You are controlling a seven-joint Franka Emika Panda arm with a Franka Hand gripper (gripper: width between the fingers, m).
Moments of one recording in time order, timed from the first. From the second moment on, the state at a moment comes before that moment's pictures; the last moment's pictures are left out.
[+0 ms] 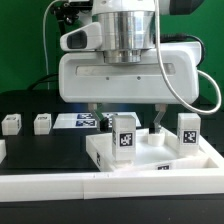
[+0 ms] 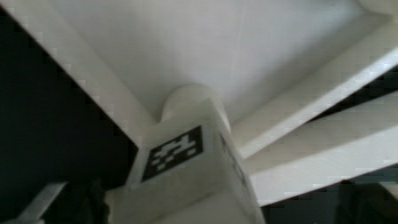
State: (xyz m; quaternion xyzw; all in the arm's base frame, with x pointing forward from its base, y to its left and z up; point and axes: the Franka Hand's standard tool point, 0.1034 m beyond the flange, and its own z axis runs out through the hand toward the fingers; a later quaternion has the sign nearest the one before) arm 0.615 0.012 0.078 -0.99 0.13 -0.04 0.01
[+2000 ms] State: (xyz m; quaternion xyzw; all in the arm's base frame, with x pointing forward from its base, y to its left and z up) arm 0.613 0.009 0.075 -0.86 0.51 -0.03 0.04
